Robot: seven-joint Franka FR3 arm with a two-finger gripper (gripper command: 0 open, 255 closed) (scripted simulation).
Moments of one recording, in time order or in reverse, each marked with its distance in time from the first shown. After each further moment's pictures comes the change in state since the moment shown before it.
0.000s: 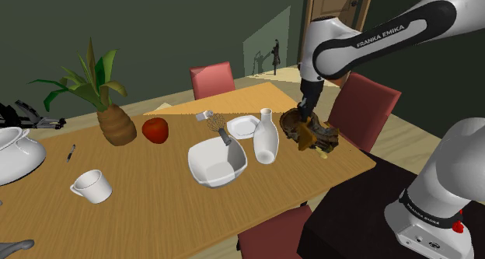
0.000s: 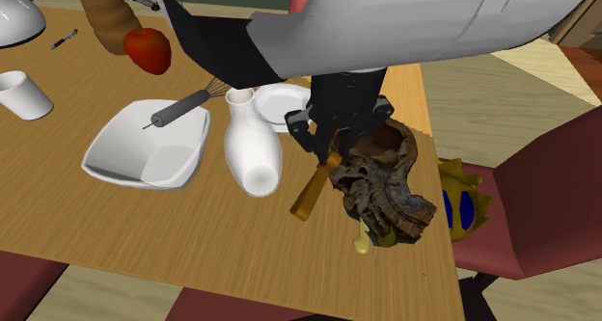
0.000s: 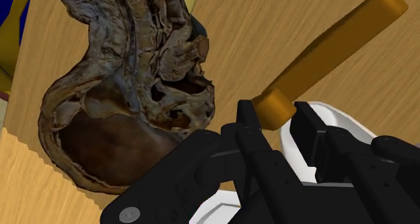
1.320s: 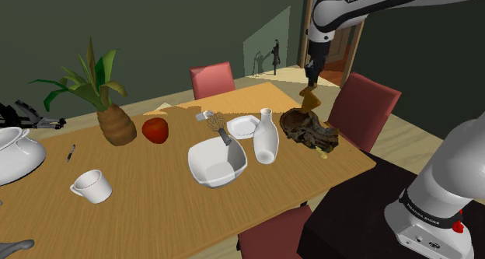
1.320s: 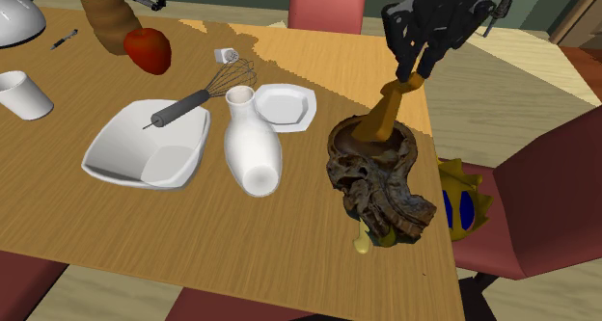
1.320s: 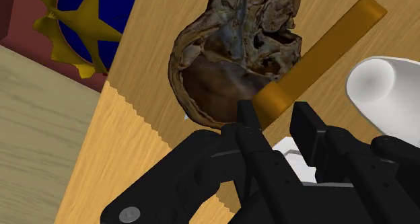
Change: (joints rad) arm -0.094 0.153 -0.156 0.379 -0.043 -0.228 -0.224
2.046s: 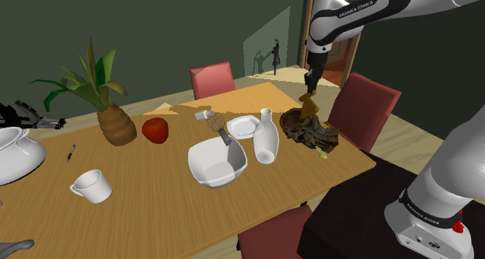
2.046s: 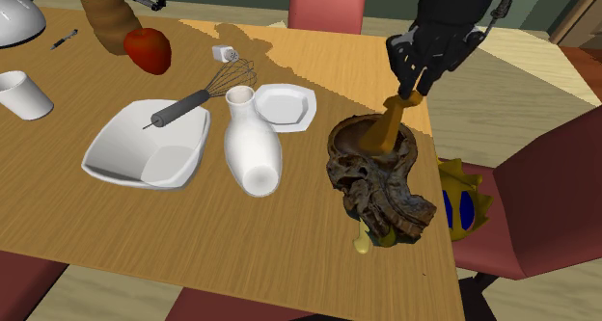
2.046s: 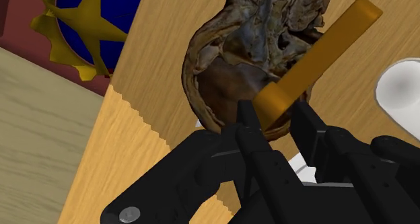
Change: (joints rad) arm -0.015 0.071 -0.025 -0.039 0.004 0.109 -0.042
